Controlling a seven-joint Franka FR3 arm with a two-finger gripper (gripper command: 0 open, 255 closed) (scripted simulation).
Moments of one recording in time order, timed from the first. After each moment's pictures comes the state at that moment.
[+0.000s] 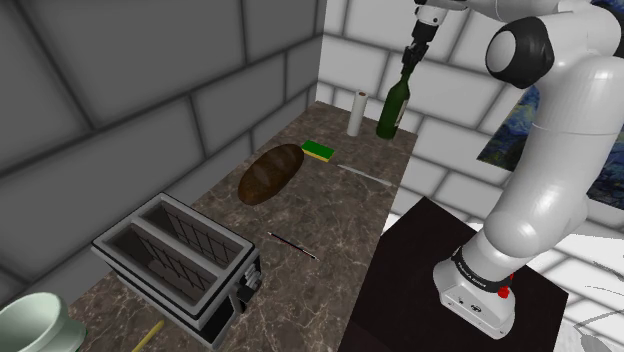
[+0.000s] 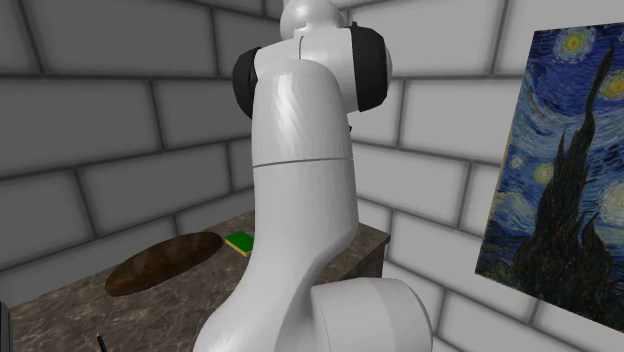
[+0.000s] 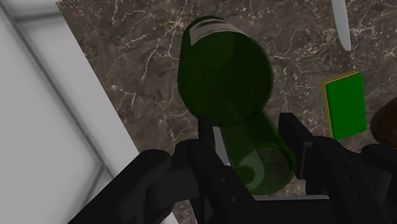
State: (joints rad) arm -0.24 0.36 -0.45 -1.36 0.22 1.70 -0.72
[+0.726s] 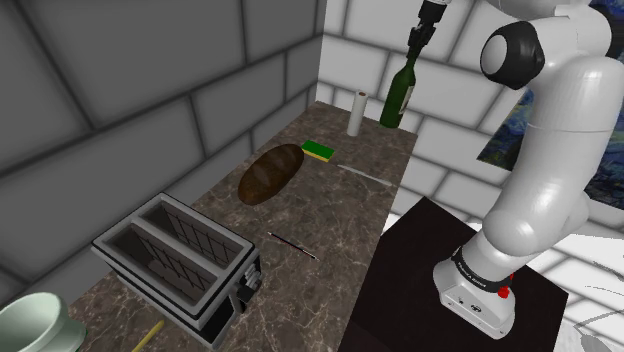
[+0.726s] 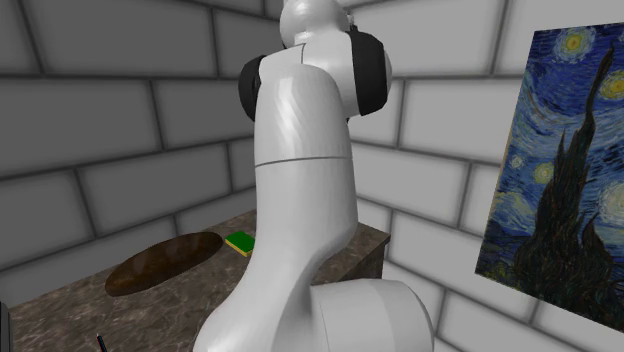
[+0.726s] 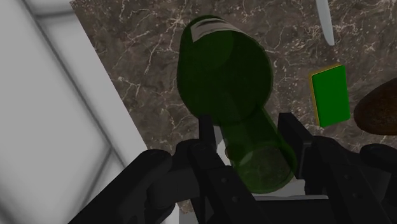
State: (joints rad) arm -0.27 0.40 -0.45 -1.14 0.24 1.52 -0.71
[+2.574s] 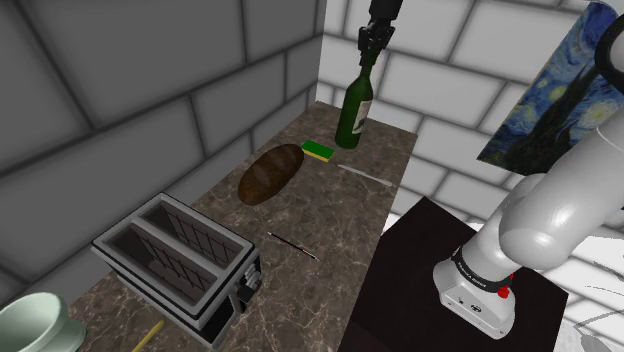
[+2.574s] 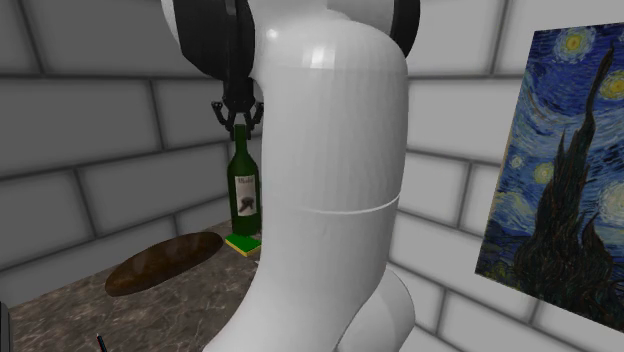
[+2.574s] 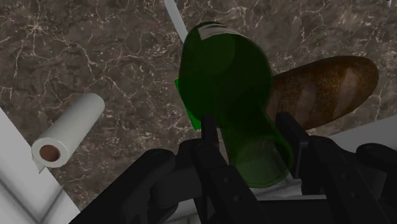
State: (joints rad) arm 0.12 -0.07 -0.23 -1.67 0.03 1.64 -0.14
